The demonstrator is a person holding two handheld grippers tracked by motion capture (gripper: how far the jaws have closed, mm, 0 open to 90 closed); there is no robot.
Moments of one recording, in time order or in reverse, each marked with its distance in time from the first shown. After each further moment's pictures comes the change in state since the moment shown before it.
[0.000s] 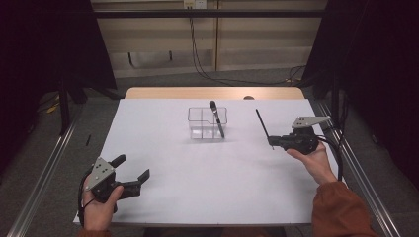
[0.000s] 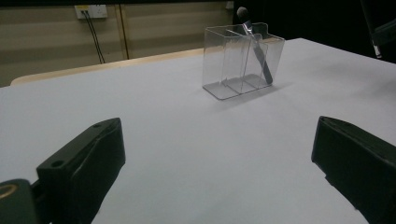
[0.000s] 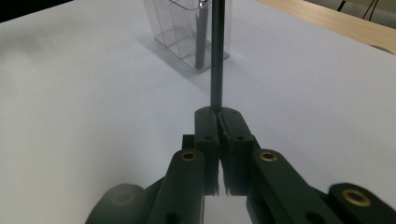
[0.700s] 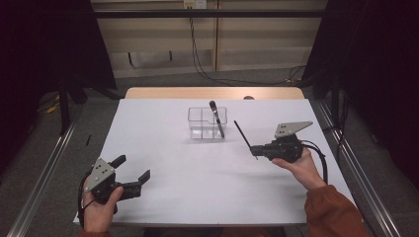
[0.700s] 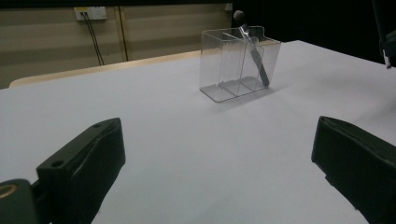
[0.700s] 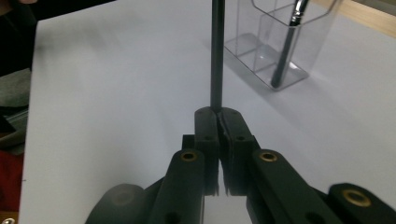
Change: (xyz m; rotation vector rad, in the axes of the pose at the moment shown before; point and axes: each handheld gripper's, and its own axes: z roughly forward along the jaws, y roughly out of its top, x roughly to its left) left arm -0.003 0.003 -0.003 -0.012 0.004 -0.008; right arm 0.050 0.018 0.022 0.018 0.154 -0.092
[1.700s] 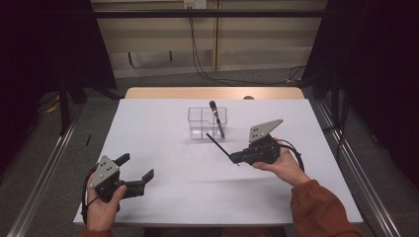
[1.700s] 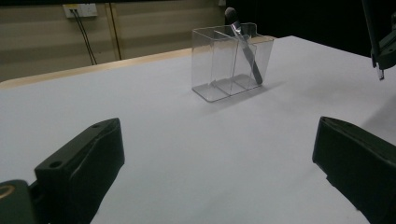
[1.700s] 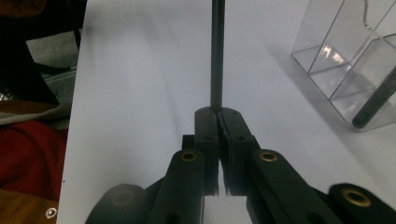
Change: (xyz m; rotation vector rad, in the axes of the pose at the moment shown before) left arm -0.004 0.005 0.008 0.032 -0.031 0.028; right arm 0.026 0.032 0.043 0.118 0.160 -0.126
